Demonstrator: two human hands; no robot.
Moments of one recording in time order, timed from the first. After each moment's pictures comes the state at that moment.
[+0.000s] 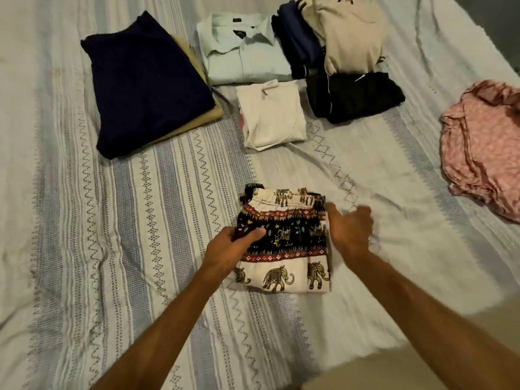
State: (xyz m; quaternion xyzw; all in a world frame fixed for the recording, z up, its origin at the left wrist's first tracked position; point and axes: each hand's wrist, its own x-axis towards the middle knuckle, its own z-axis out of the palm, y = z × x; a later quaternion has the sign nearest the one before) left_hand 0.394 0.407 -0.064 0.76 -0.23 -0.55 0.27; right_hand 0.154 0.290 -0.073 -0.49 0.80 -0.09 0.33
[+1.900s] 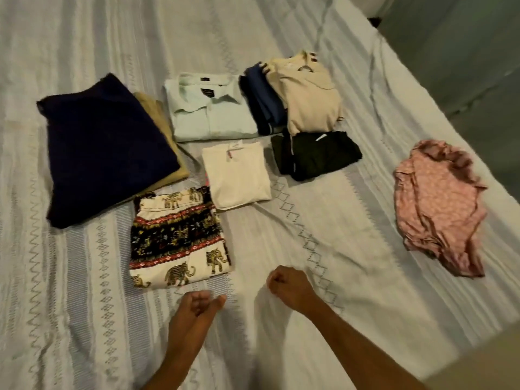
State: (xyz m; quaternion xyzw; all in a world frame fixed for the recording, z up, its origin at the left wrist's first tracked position) left_hand 0.373 0.382 -0.066 0.79 -0.15 -0.50 0.32; right_hand 0.163 0.250 -0.081 -0.61 0.61 0.04 0.50
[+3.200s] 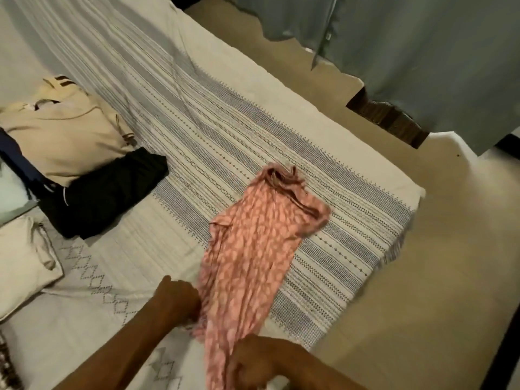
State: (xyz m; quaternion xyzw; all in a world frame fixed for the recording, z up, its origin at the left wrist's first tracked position) left_hand 0.013 0.121 -0.068 0.43 -0.80 -0.15 -0.40; right_hand -0.194 0.224 -0.063 -0.66 0.35 0.09 0.65
